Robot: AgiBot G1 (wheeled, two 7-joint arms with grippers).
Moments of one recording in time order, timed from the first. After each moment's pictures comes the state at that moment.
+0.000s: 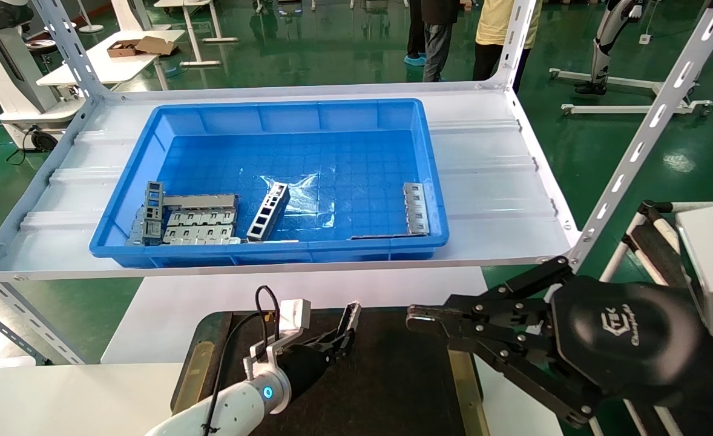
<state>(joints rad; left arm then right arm) -1.04 1.34 0.89 -0.66 1.47 0.19 -1.01 1.09 -0.58 -0.35 1.27 -0.68 -1.47 0.15</state>
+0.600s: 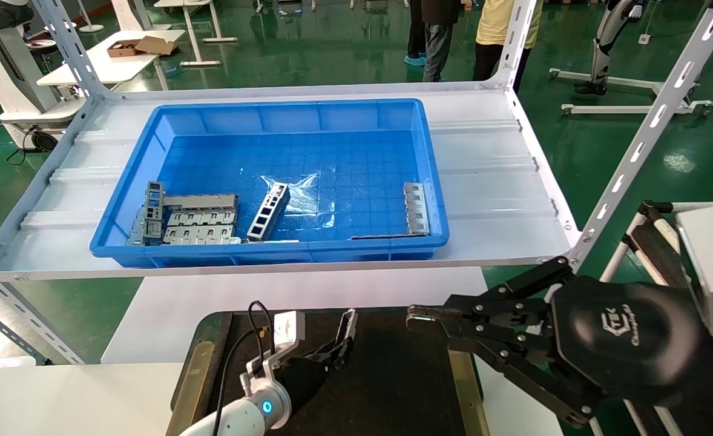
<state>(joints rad) -1.00 1.32 0.97 -0.70 1.48 0.09 -1.19 1.09 -0.58 -0.35 1.27 -0.68 -1.47 0.15</state>
